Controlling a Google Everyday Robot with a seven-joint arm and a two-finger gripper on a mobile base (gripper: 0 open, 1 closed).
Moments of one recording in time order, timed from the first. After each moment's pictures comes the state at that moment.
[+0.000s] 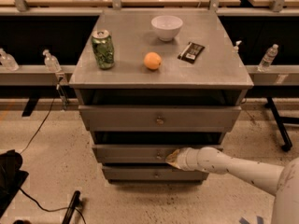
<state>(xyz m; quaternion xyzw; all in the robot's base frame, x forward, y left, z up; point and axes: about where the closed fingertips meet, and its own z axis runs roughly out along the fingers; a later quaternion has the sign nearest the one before) 0.631 -0.118 0.375 -0.55 0.74 0.06 0.39</state>
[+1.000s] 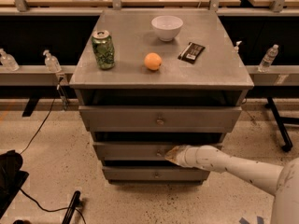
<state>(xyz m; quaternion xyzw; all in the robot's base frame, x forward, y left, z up) 0.648 -0.115 0.381 -0.54 0.73 0.05 0.40</state>
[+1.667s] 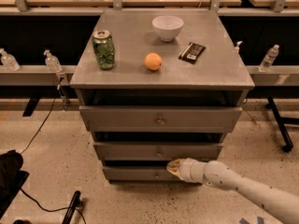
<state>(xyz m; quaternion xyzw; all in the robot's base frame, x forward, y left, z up) 0.593 -0.117 0.357 -0.55 0.72 0.09 0.42</state>
